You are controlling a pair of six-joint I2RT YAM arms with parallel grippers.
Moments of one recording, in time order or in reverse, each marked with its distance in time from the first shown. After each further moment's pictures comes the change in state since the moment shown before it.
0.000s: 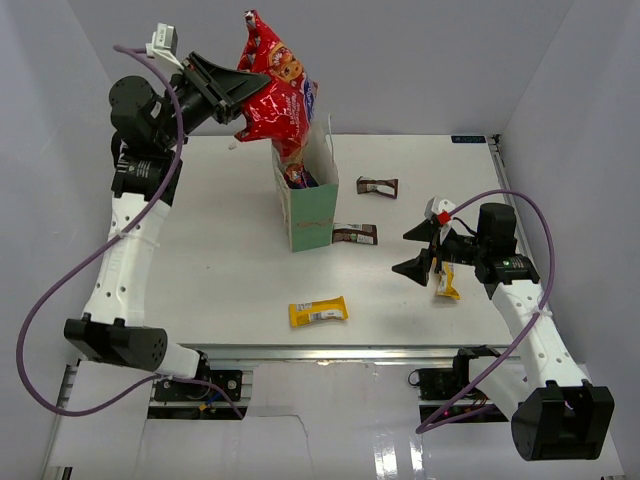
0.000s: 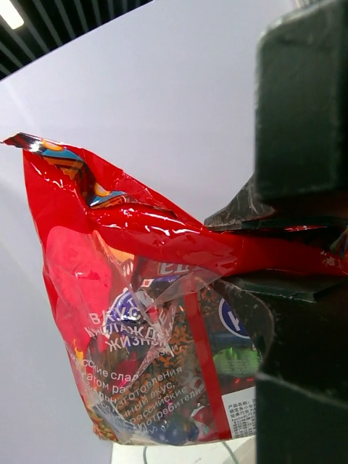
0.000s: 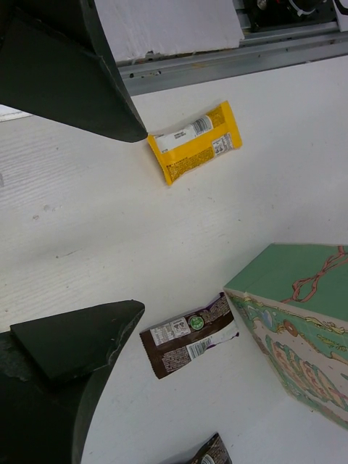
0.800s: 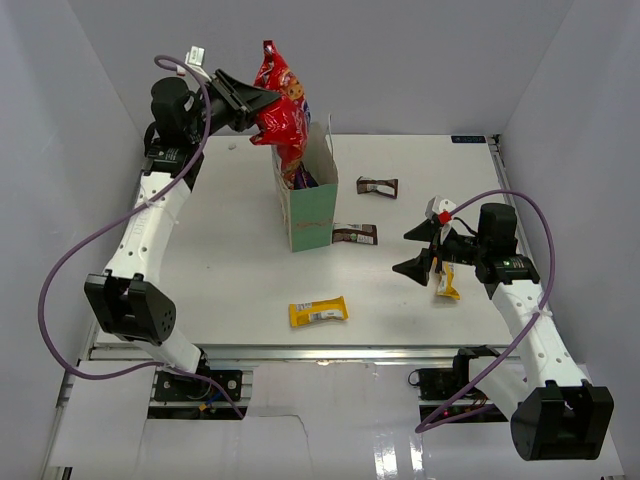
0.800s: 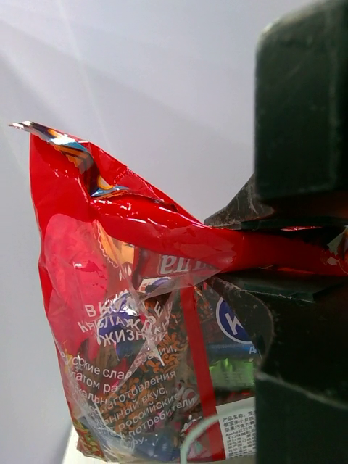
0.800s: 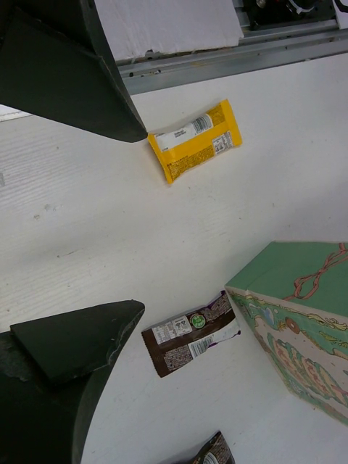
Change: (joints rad) left arm 0.003 0.207 -0.038 -0.004 -0.042 0.064; right arm -0.006 0.000 -0.002 0.000 0.000 0.002
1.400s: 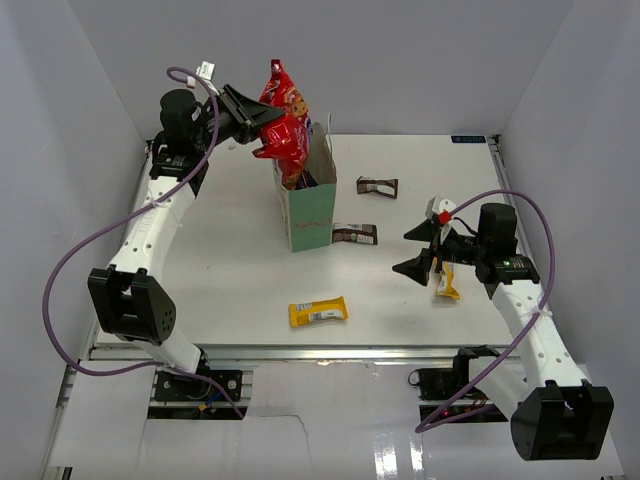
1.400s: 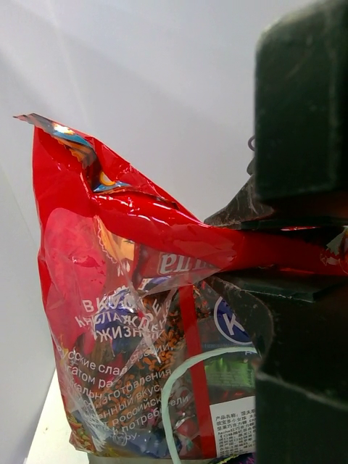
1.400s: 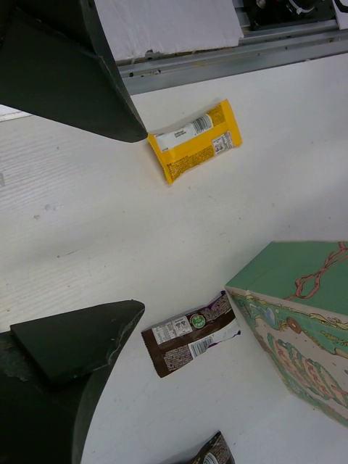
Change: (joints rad) left arm -0.002 0.000 -0.126 0.056 0.056 0.034; right arm 0.000 0.000 0.000 0.000 0.000 0.000
